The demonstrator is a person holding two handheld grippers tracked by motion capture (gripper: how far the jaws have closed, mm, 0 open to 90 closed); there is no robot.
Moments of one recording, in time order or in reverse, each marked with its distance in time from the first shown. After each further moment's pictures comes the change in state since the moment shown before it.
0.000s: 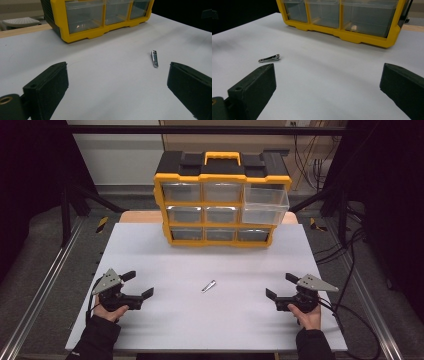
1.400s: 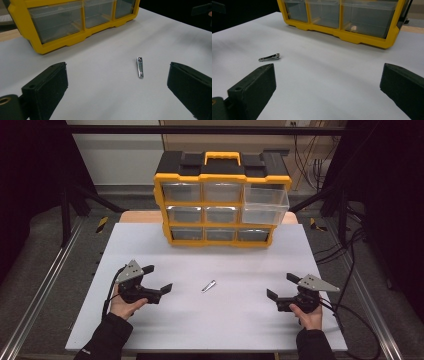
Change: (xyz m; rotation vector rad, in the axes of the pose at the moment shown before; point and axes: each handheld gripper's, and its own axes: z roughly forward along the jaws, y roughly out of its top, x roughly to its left) left arm -0.031 0.036 0.041 0.079 -0.062 0.044; right arm 0.000 0.001 -0.003 0.001 -0.003 -0.016
